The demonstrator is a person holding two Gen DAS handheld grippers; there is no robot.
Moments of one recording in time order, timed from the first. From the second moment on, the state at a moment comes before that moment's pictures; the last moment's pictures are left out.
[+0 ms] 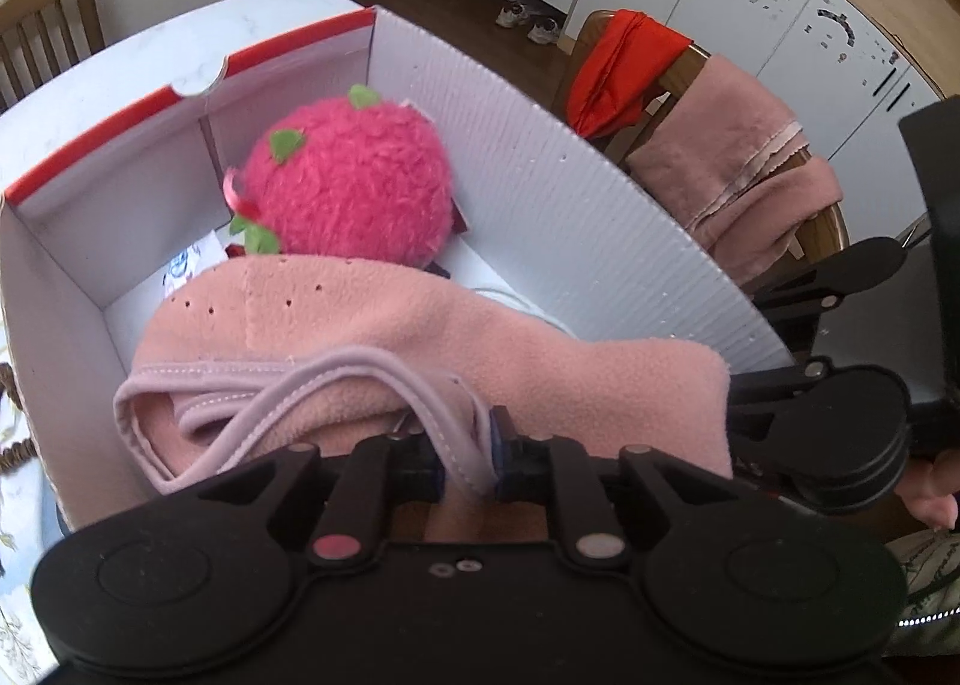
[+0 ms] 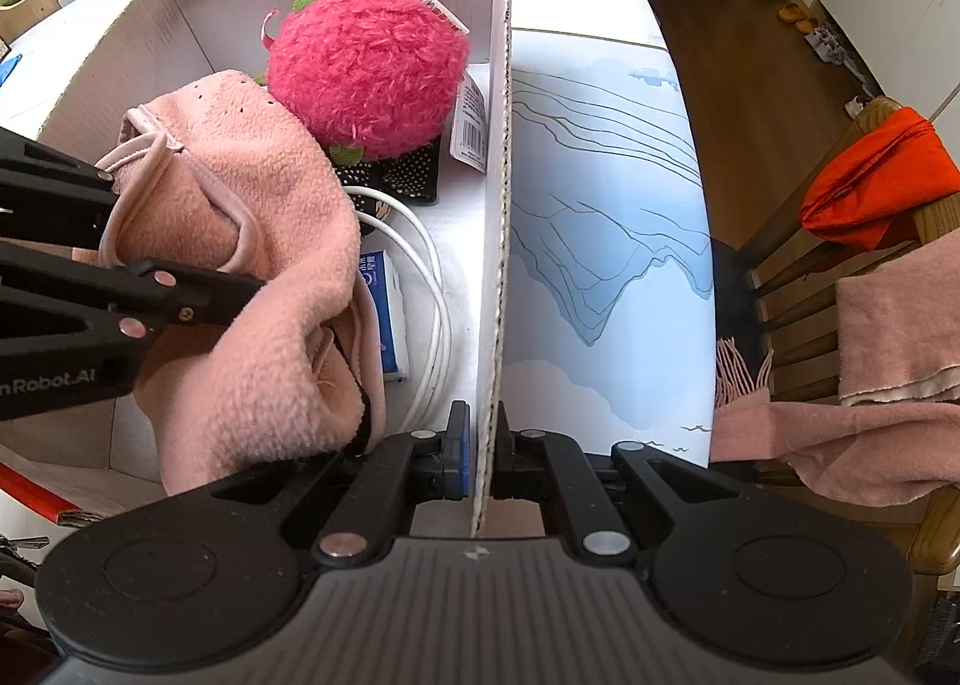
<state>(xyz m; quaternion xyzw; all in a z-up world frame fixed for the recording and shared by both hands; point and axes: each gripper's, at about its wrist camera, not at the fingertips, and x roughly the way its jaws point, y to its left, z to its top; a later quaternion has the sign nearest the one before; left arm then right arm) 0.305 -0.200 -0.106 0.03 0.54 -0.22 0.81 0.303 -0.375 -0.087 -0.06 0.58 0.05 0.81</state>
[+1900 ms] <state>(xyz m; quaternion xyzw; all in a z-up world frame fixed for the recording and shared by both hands) 0.256 0.002 -0.033 -0.05 0.41 0.12 0.90 0.305 -0.374 -0.089 -0.06 0.58 0.04 0.81</state>
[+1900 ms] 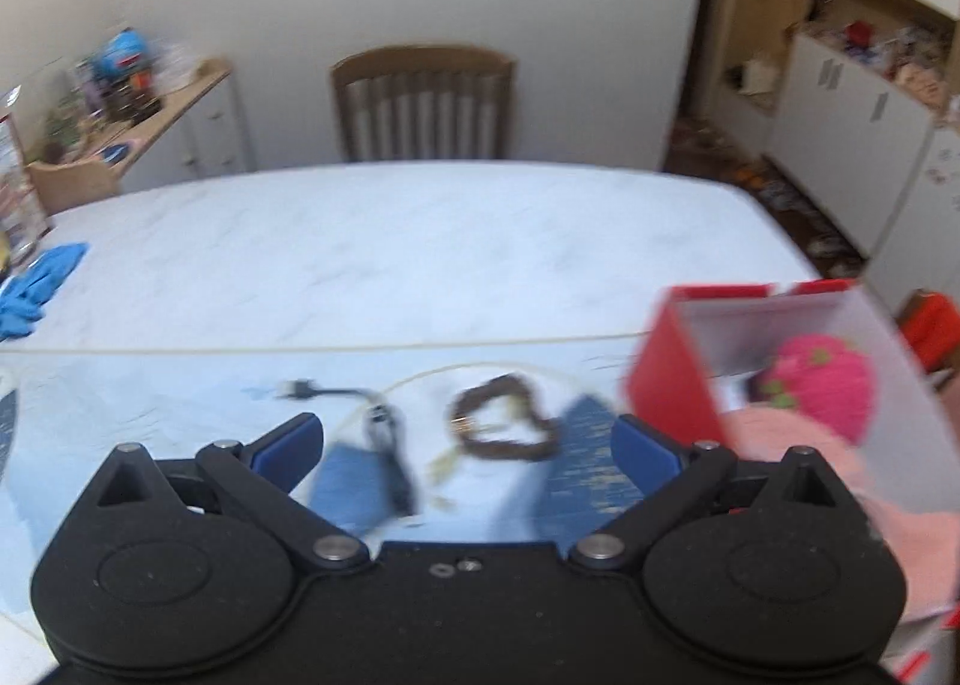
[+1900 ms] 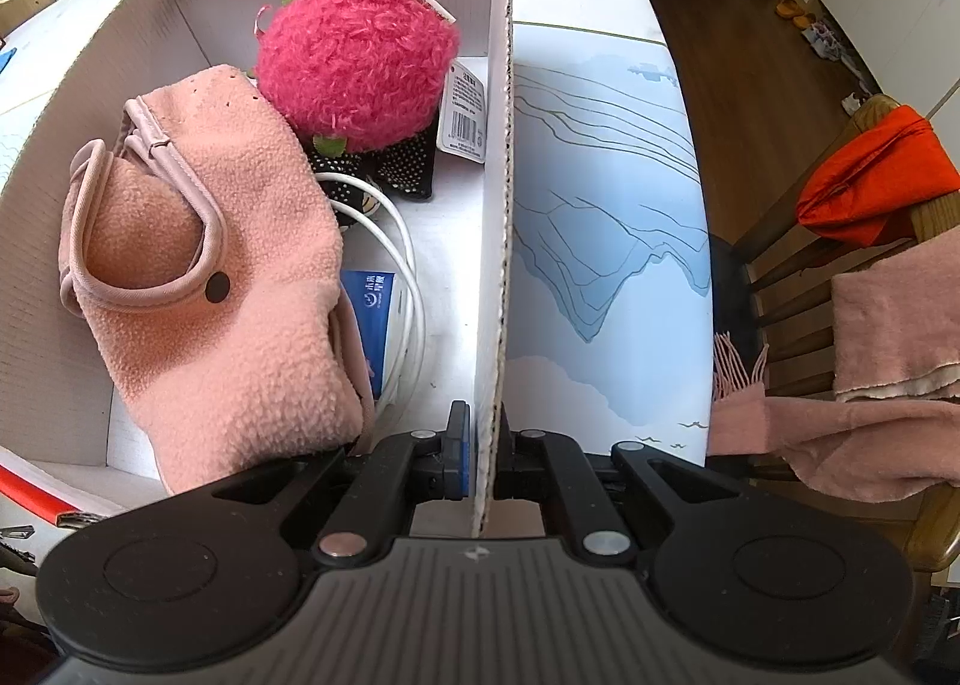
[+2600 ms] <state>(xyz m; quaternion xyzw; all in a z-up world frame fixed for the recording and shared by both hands) 0.297 0.060 -0.133 -0.05 0.49 0.18 0.85 0.308 -0.370 -0.092 -0.06 0.59 0.02 0.80</state>
